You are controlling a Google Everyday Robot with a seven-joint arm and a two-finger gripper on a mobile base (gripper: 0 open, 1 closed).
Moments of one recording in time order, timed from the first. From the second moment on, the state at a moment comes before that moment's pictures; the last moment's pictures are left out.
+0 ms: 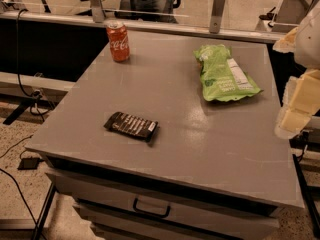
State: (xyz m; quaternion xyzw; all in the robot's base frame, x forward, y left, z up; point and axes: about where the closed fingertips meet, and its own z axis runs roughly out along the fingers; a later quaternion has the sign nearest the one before) arm 0.438 -0.217 0.976 -0.60 0.78 -0.03 0.16
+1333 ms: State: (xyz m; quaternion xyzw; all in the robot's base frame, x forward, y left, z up) arm 0.470 -0.002 0.905 -0.71 0.68 0.09 0.14
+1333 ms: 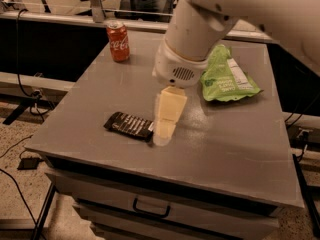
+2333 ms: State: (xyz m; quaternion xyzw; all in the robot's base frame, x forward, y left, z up) arm 0.480 0.063 0.843 -0.70 0.71 0.08 0.09
